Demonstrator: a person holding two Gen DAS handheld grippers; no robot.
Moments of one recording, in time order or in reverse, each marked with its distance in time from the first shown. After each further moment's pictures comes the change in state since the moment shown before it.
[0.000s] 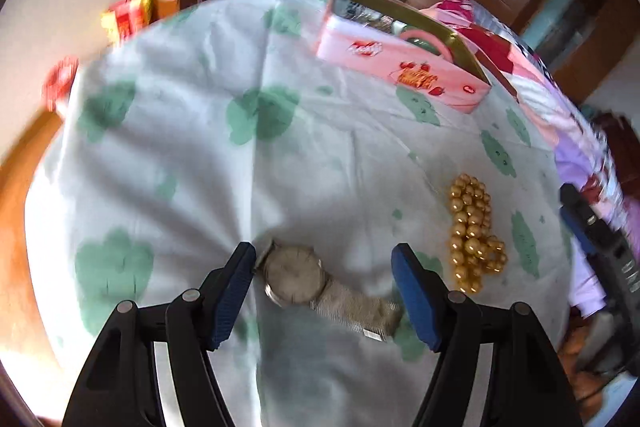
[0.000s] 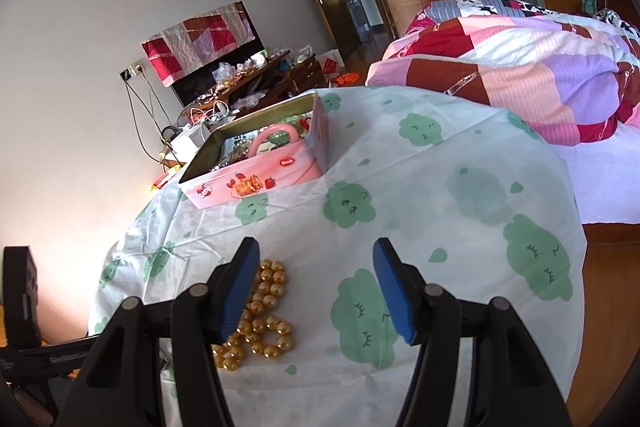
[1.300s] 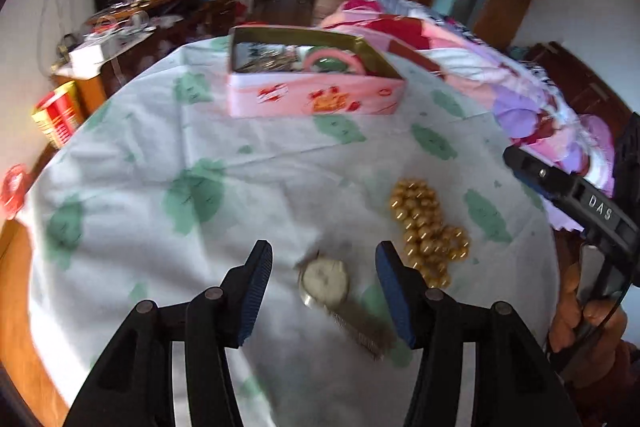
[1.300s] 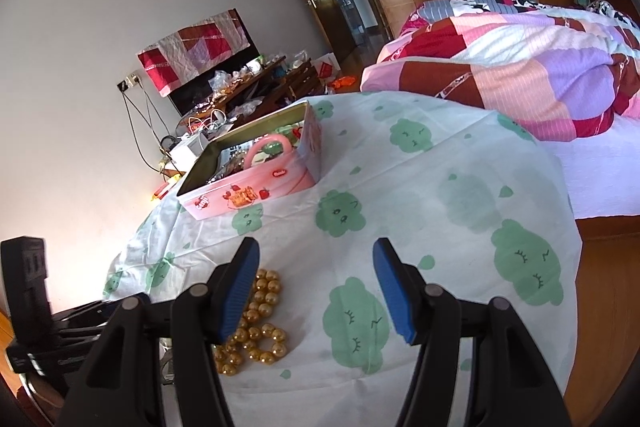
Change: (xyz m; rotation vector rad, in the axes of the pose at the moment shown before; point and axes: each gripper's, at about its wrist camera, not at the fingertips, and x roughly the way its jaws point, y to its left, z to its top) left arm -0.014 -0.014 0.012 0.254 -0.063 -0.150; right arm -0.002 -0.010 0.004 0.039 -0.007 0.005
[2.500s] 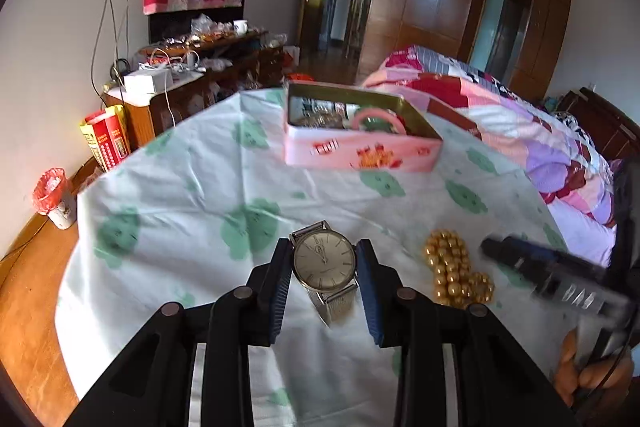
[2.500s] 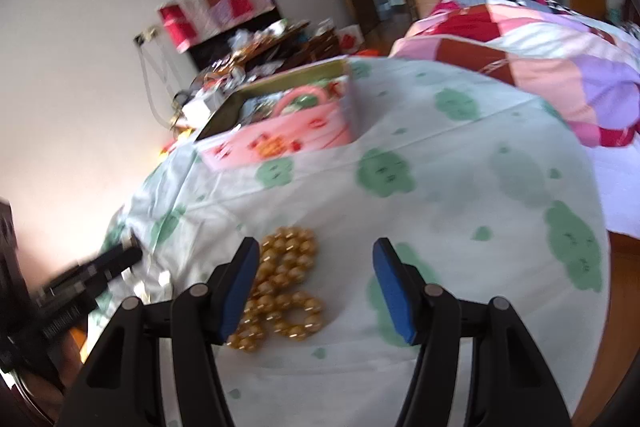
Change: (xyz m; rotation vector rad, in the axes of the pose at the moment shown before) left arm -0.026 0.009 -0.002 -0.066 -0.242 0.124; right arm 0.025 0.035 -0.021 -0.131 0.141 0.036
